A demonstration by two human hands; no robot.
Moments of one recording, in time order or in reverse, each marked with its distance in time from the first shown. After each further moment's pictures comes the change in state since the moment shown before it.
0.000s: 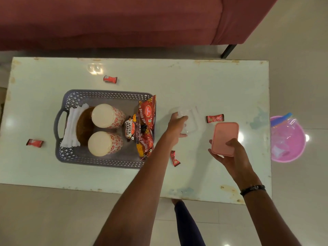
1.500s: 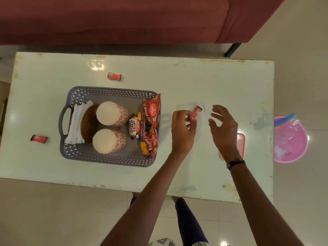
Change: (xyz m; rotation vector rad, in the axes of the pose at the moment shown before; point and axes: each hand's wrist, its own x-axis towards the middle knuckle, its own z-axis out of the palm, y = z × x) left_hand -0.047 -0.020 0.006 0.285 0.267 0.779; right_hand 0.026 -0.012 0.070 -0.899 0.131 -0.791
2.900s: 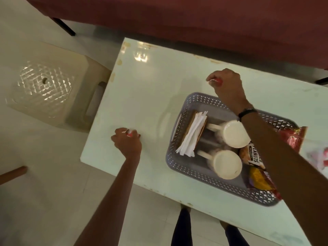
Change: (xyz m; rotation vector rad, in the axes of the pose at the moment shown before) left_hand 0.070 -0.208 -0.448 0.150 0.793 -0.621; right_hand 0.055 -0.221 0.356 -0.436 -0.306 -0.548
